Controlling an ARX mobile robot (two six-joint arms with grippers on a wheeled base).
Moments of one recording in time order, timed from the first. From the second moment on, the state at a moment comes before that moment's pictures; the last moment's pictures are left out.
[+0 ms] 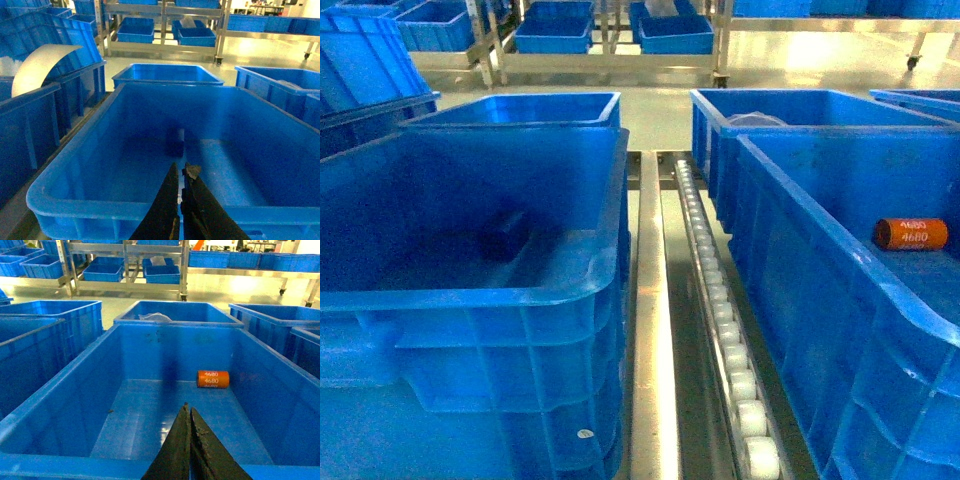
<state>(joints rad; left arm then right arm) 0.00 0.65 0.01 0.63 0.00 -0.01 0.00 0.58 0.01 0.56 0.00 -0.01</state>
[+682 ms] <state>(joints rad) 0.00 0.29 0.01 0.29 0.00 -0.01 0.00 0.26 0.01 0.25 0.00 -0.01</state>
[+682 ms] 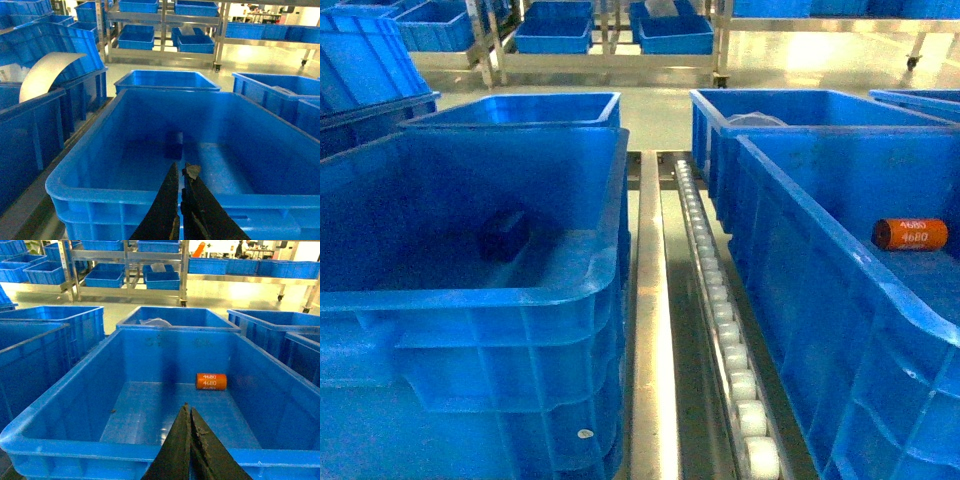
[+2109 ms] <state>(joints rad) 0.00 0.01 0.01 0.00 0.00 -0.01 0.00 0.01 0.01 0.00 0.00 -0.01</state>
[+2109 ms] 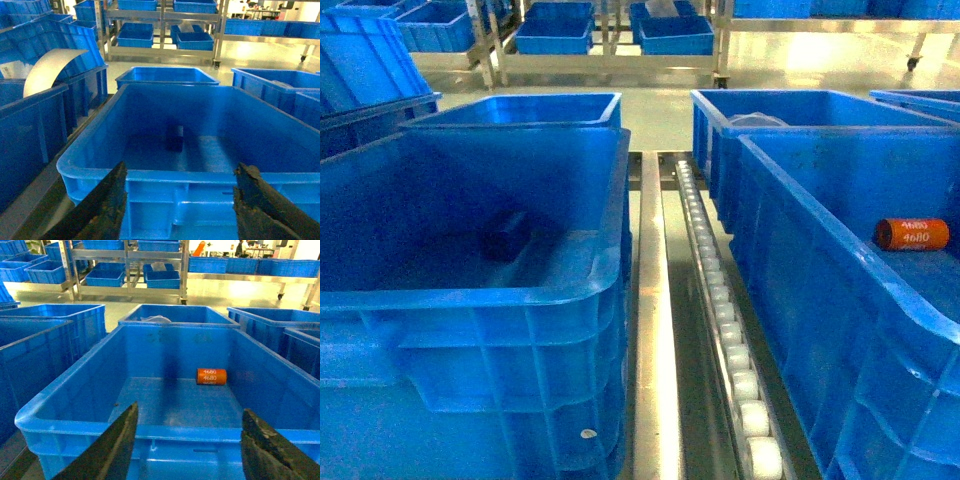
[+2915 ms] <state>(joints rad) 0.00 0.01 0.01 0.00 0.00 -0.01 0.00 0.01 0.01 0.00 0.00 -0.01</state>
